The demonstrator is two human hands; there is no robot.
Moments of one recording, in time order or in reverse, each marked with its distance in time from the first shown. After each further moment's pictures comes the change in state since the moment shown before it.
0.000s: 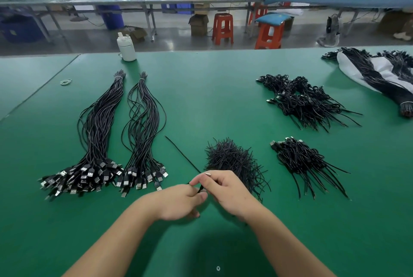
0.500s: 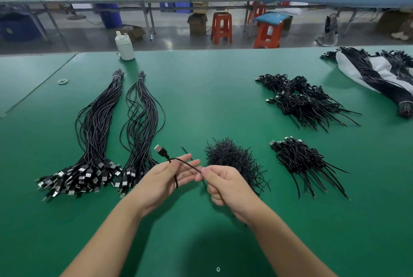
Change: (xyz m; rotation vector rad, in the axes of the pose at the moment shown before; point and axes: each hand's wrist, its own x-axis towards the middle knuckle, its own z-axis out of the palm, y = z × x) left_hand 0.011 -0.031 -0.013 -1.221 0.235 0.462; right_hand 0.003 -0.005 0.001 0.480 -0.036 0.110
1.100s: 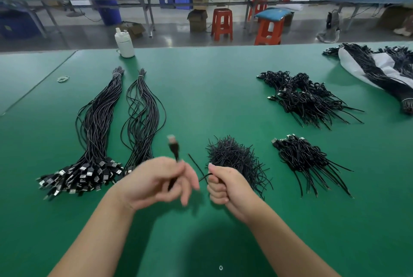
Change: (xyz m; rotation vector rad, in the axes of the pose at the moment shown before) left_hand -0.019 0.053 0.017 0.201 -0.411 -0.122; right_hand 0.010 0.016 -0.003 0.244 0.016 0.129
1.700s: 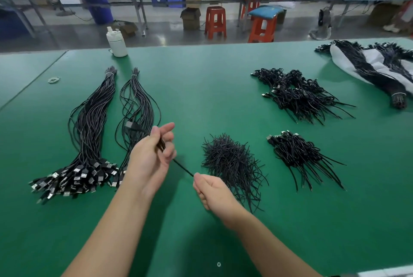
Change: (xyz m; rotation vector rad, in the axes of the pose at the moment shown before) left_hand 0.037 -0.003 -0.002 -0.369 0.695 0.339; right_hand -0.002 0.027 0.016 -0.407 0.146 -0.015
